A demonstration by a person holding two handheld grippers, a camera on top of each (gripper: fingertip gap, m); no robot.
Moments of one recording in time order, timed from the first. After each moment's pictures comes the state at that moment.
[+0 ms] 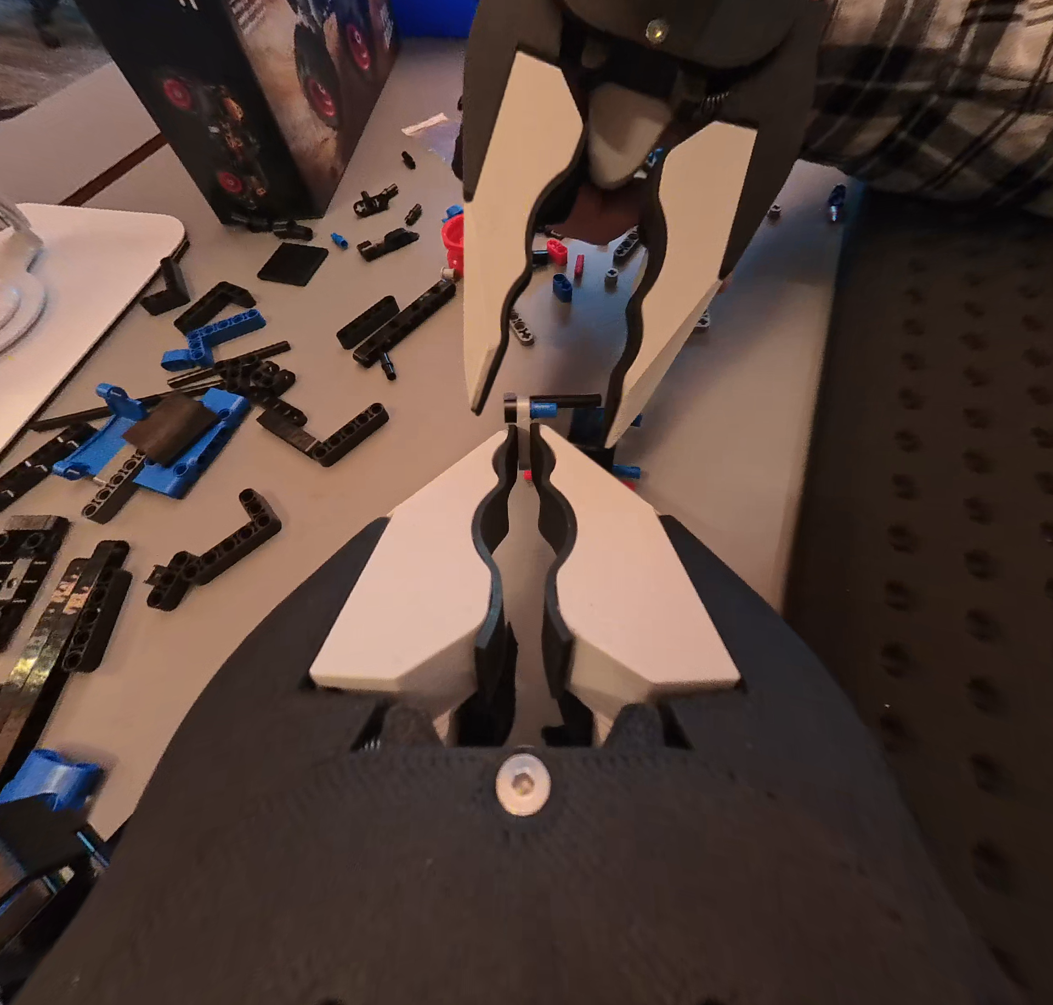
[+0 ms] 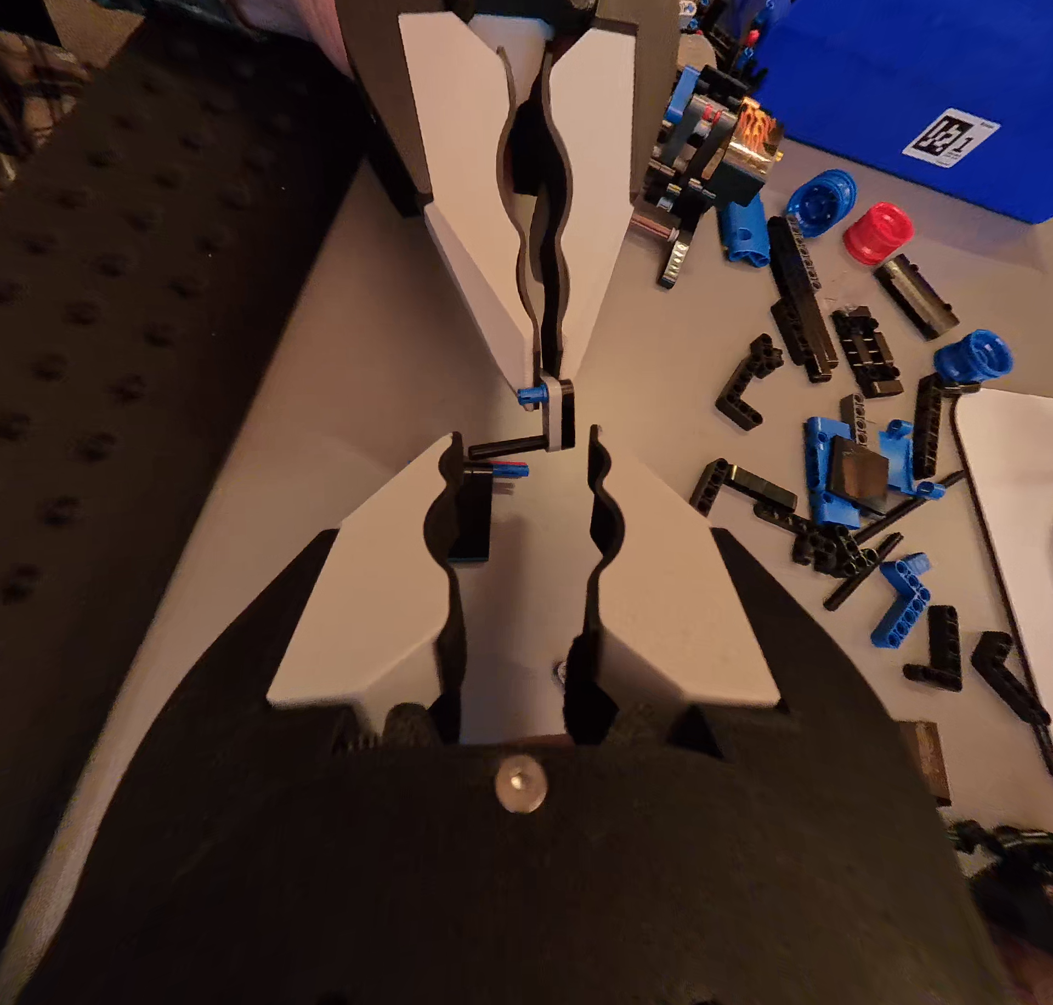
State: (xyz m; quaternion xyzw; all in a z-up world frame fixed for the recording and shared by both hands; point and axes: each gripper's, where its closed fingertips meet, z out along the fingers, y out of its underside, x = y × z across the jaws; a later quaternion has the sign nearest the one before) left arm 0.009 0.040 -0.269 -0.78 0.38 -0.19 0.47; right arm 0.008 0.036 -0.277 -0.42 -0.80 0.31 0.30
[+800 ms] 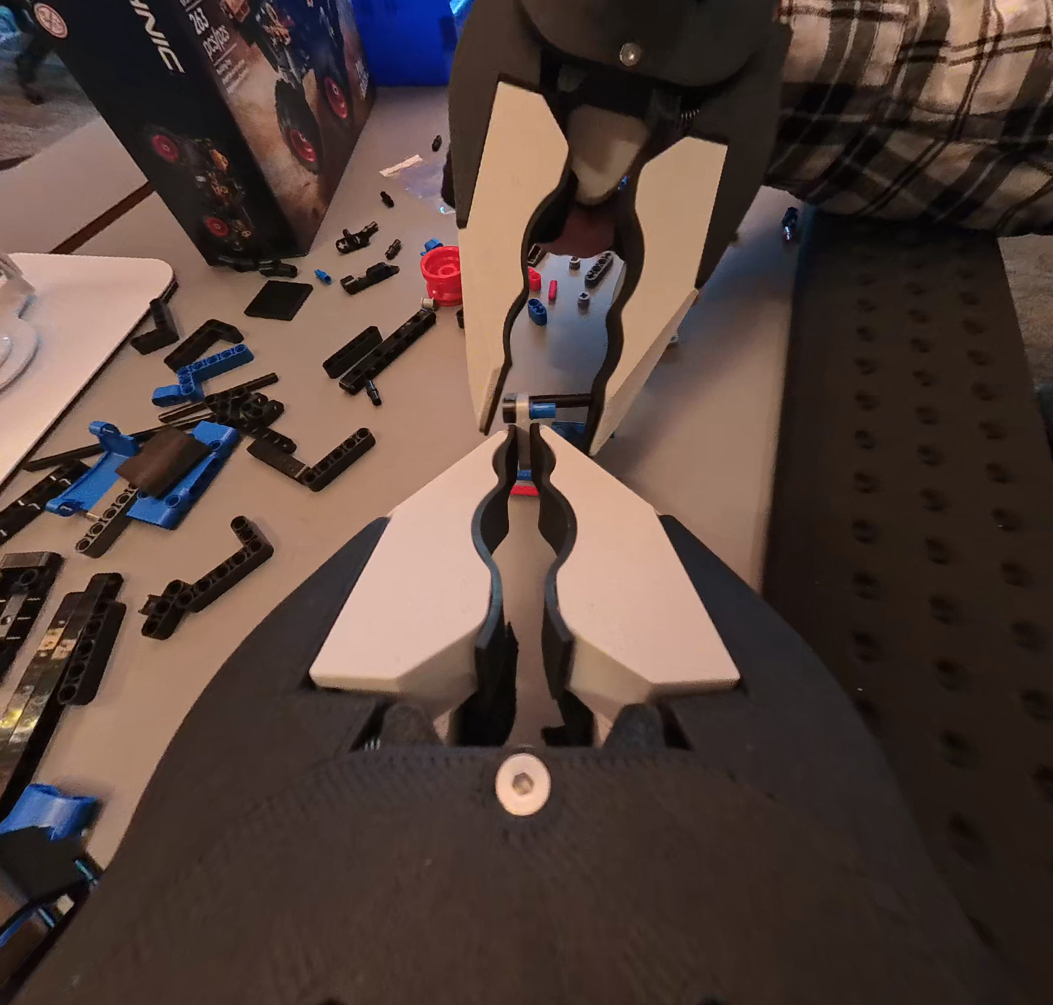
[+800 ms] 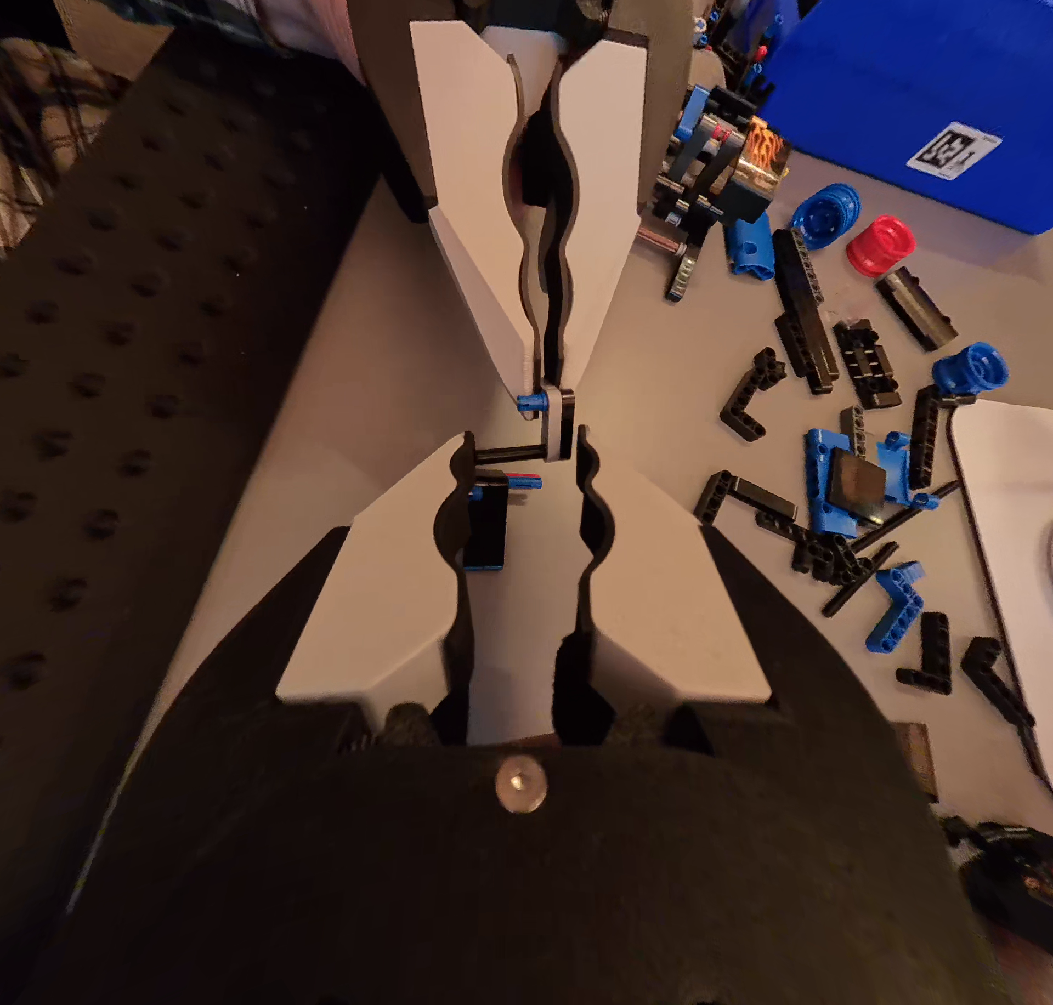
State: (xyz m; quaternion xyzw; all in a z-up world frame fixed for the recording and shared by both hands) left arm 0.014 0.034 -0.260 -0.76 0.39 -0.21 0.48; right arm 0.010 0.028 -0.270 -0.42 -0.80 0.31 0.30
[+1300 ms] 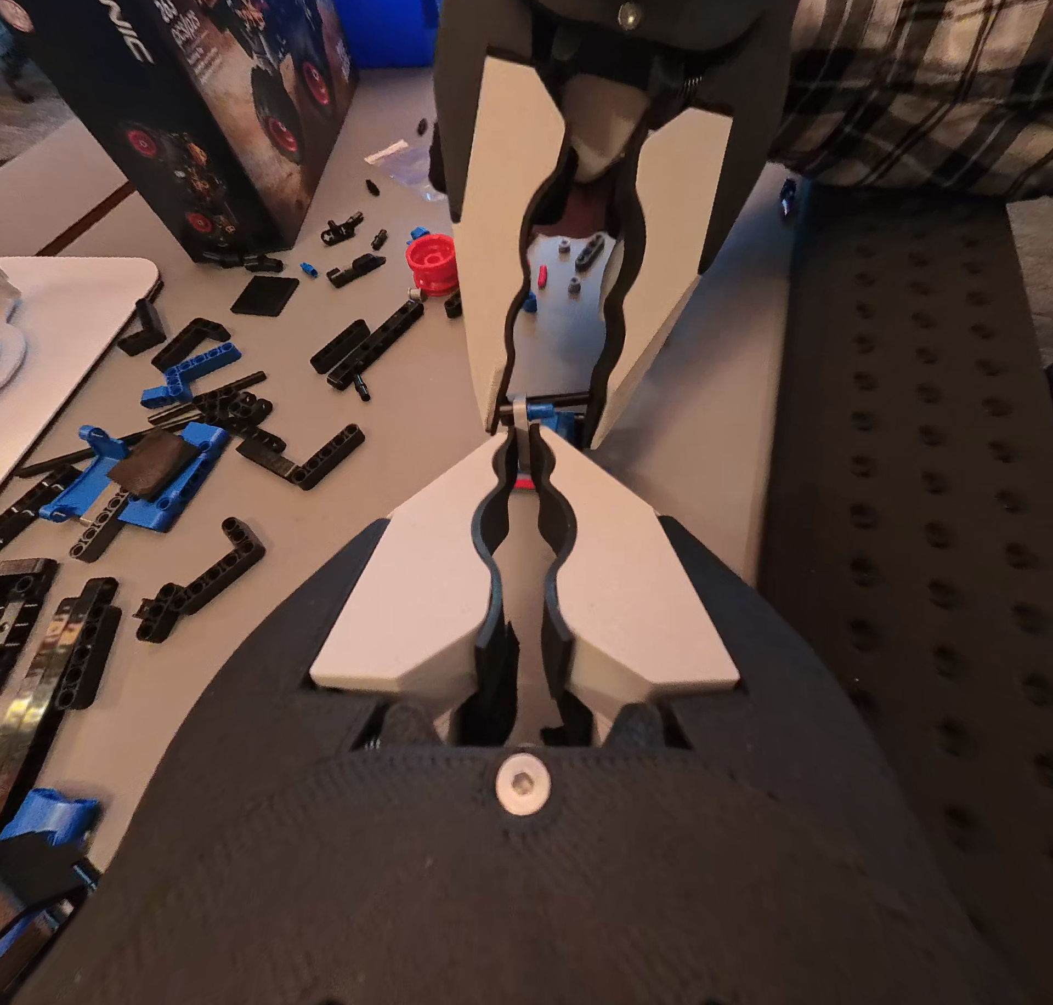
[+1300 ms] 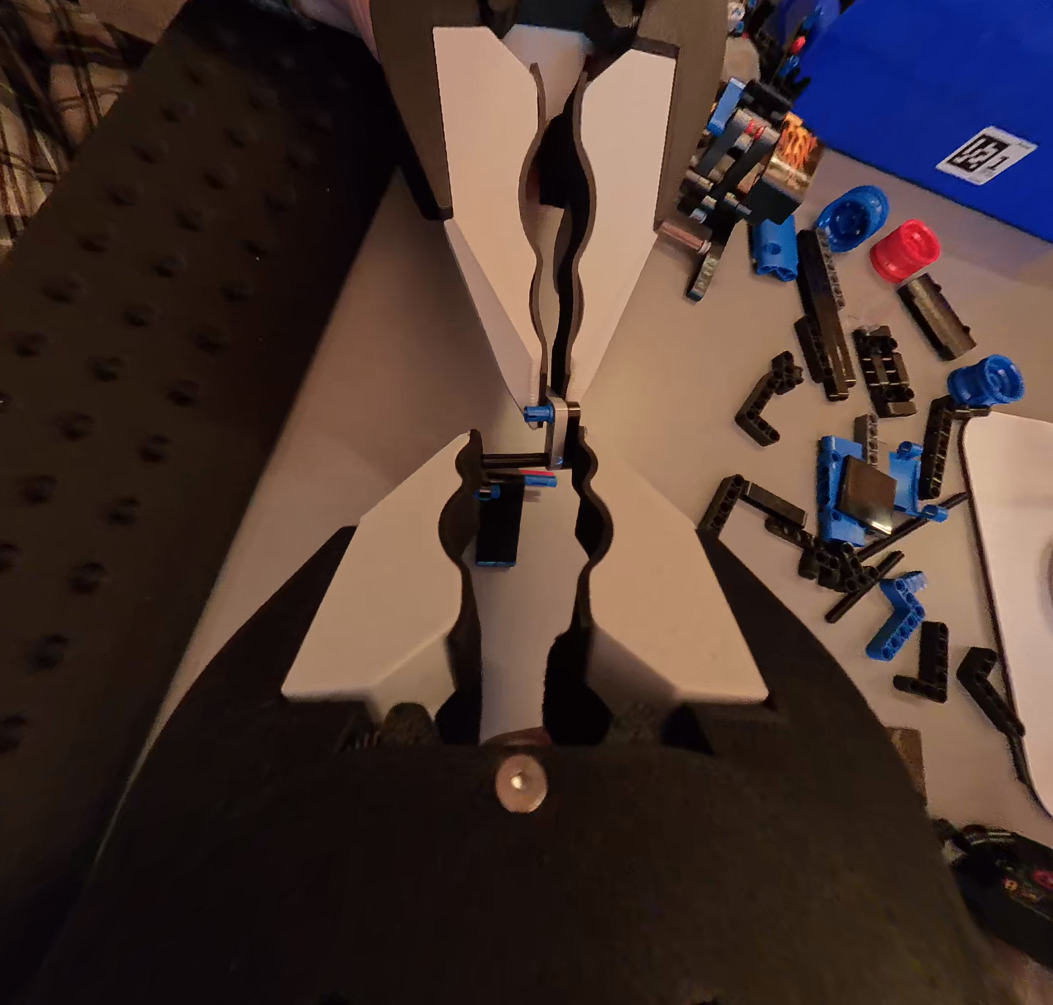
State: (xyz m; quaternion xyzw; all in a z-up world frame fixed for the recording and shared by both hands) left arm 0.017 0.030 -0.265 -0.76 0.41 -0.19 0.47; right arm 0.012 0.022 -0.271 -0.40 -0.82 0.29 0.29
